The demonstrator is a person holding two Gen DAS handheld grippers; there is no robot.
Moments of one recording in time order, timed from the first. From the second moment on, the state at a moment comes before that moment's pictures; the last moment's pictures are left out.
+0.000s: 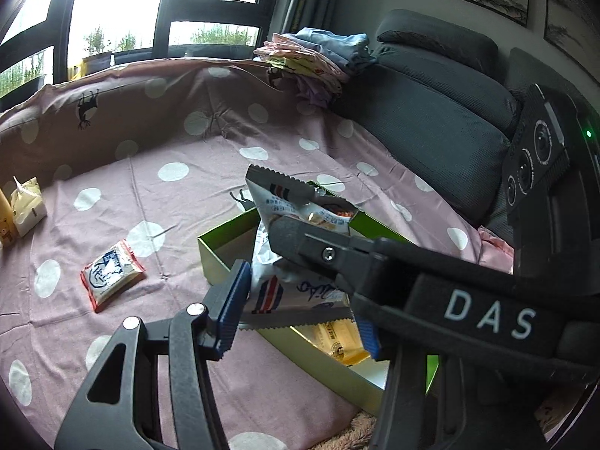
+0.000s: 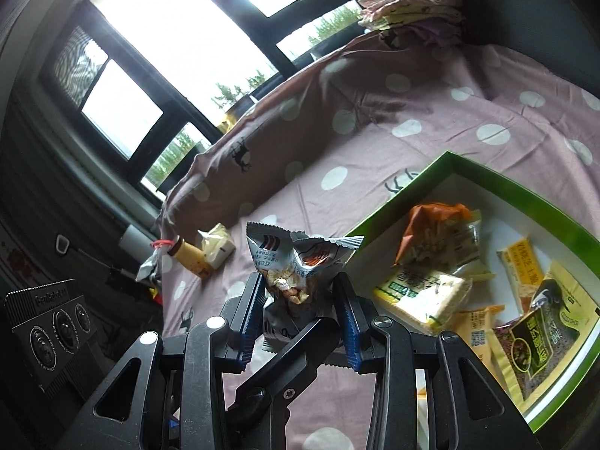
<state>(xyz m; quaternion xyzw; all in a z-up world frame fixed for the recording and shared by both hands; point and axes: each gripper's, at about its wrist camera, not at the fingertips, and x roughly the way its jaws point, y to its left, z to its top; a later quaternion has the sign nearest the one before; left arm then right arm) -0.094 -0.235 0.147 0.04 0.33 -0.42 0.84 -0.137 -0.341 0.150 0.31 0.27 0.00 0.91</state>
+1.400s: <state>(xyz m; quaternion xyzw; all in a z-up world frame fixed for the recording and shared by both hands) -0.075 -0.345 0.078 0.11 0.47 -0.49 0.73 -0.151 -0.434 0.074 0.41 0.35 -0.14 0.83</state>
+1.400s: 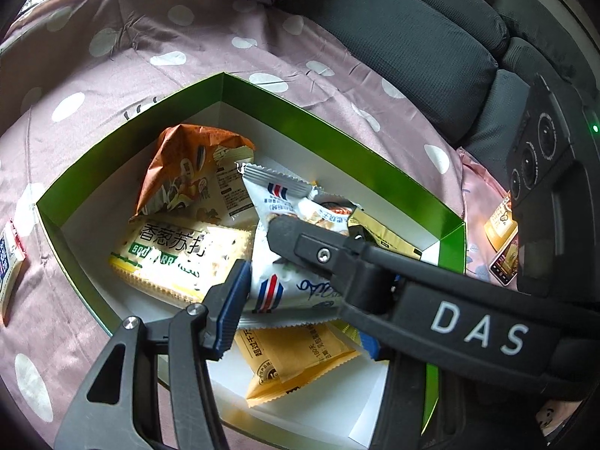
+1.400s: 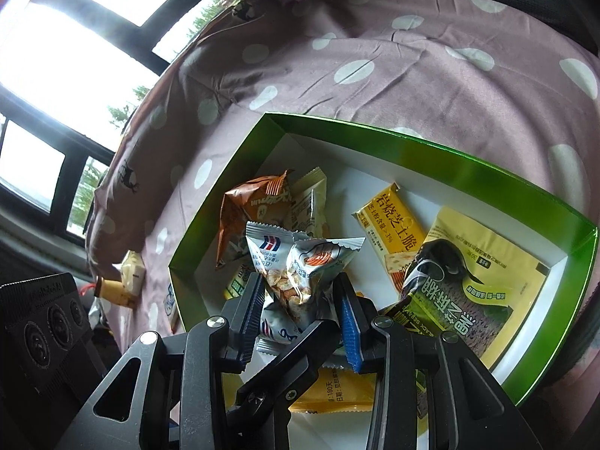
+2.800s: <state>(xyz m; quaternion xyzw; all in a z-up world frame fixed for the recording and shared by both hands) 0.047 -0.070 0.079 -0.12 0.46 -0.22 0.85 -0.116 -0.319 0.162 0.22 0.25 -0.17 0.93</state>
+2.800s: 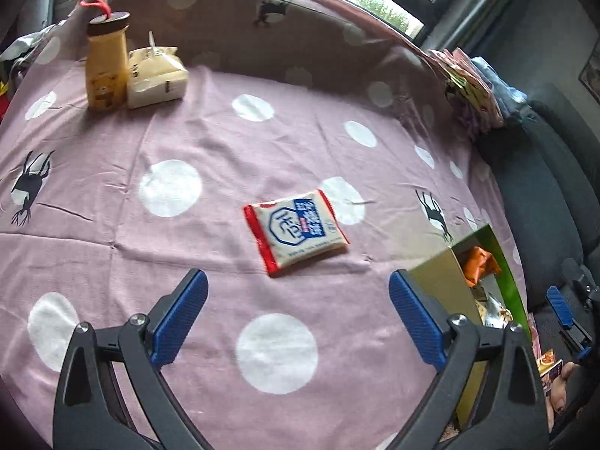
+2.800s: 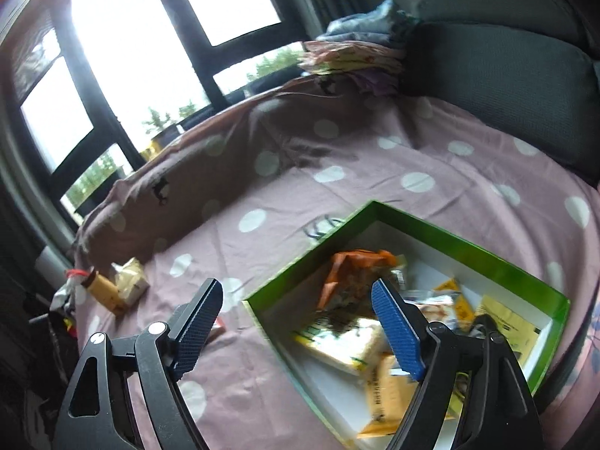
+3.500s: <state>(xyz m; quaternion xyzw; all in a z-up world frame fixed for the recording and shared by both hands) 0.101 -0.070 0.025 -0.16 0.51 -0.22 0.82 0.123 -0.247 0.038 0.22 0.51 0.02 0.83</state>
